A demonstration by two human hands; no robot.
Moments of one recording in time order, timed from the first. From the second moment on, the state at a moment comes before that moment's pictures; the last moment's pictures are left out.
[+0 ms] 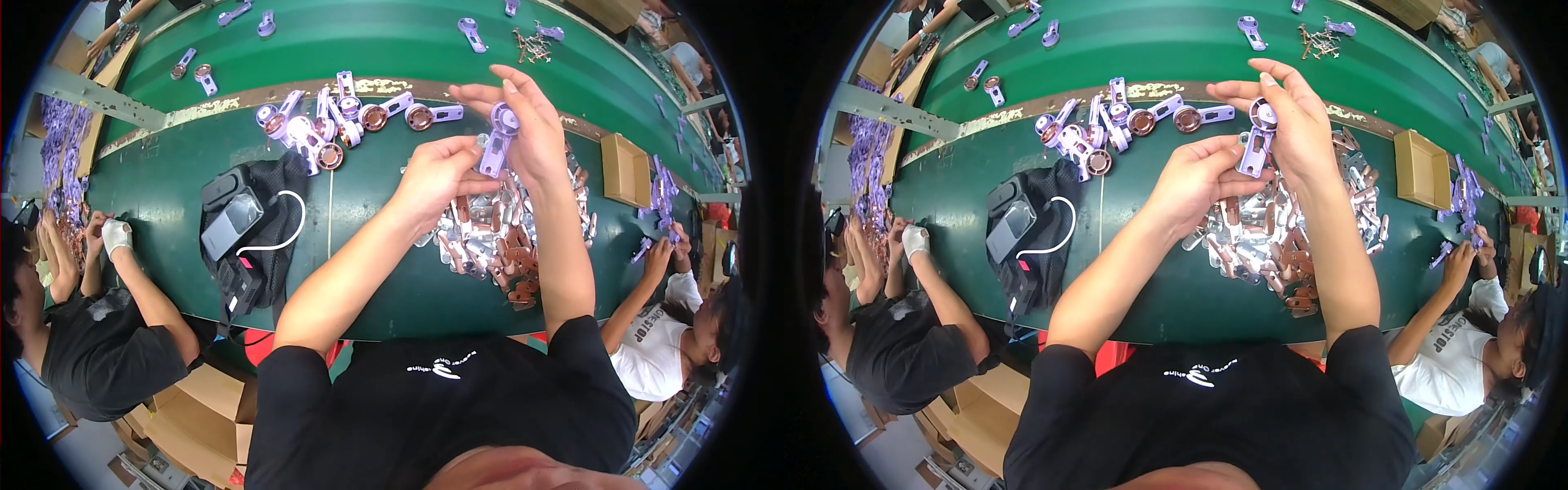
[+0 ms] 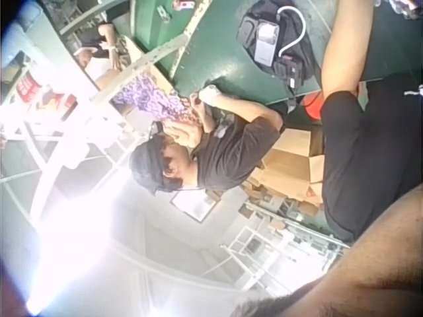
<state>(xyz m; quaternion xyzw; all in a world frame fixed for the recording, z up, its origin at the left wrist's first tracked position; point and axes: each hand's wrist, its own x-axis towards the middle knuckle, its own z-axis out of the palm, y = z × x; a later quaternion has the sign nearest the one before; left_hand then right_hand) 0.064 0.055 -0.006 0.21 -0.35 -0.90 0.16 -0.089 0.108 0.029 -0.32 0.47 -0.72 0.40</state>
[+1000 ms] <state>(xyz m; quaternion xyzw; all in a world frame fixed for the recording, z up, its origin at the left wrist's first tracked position) 0.062 0.070 -0.002 0.27 -0.44 -0.84 0.19 -0.084 0.101 0.014 -0.34 0.48 -0.69 0.43</state>
